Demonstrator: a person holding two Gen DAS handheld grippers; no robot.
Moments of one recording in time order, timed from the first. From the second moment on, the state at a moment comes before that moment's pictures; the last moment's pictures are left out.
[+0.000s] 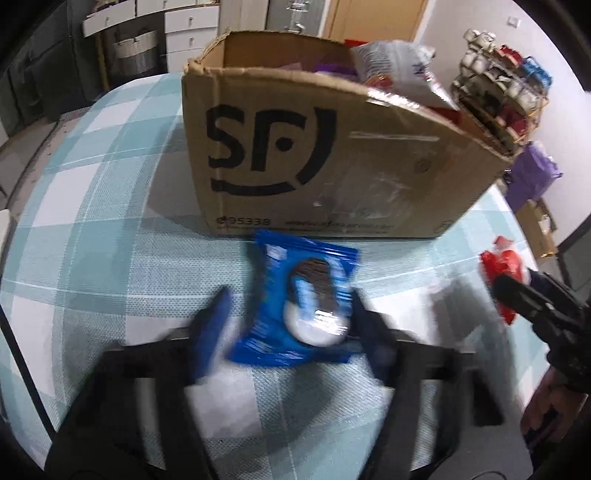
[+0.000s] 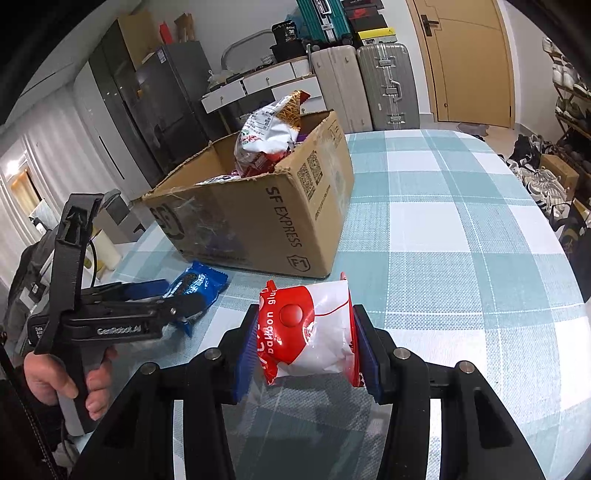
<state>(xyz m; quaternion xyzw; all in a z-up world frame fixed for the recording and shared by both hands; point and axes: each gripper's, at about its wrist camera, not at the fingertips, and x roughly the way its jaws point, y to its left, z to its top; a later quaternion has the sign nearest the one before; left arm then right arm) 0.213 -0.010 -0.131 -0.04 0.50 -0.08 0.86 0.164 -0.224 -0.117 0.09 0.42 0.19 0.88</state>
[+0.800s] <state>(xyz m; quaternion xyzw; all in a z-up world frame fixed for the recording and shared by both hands) 0.179 0.007 -0.098 -0.07 0.47 -0.12 0.87 0.145 -0.204 -0.086 0.09 0.40 0.22 0.88</state>
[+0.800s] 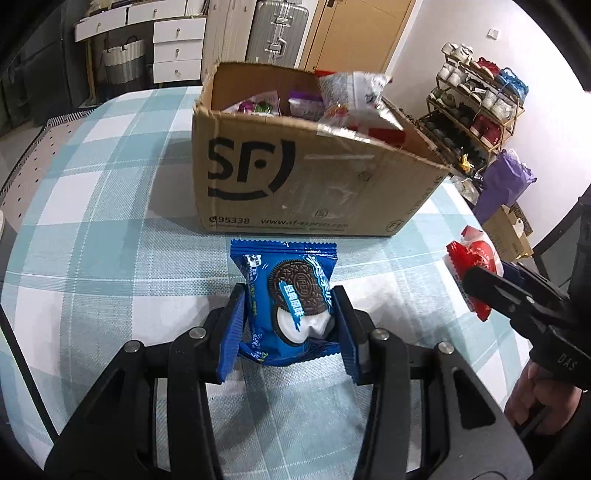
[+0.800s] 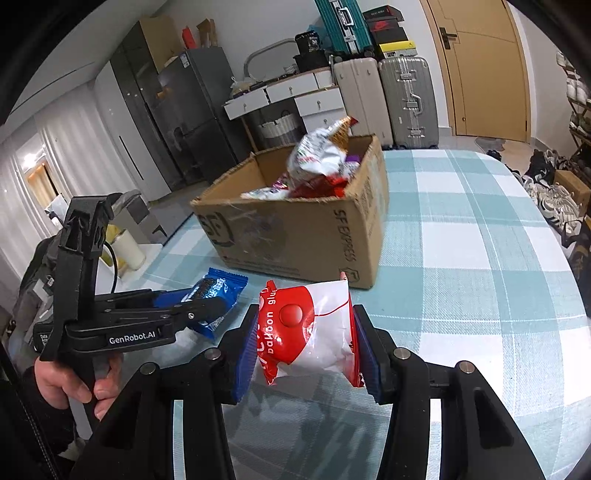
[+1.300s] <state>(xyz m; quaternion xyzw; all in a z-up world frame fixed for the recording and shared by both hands) 0.149 0.021 -0.037 -0.08 0.43 -0.12 0.89 0.150 -0.177 -0.033 0.07 0.36 0.28 0.89</state>
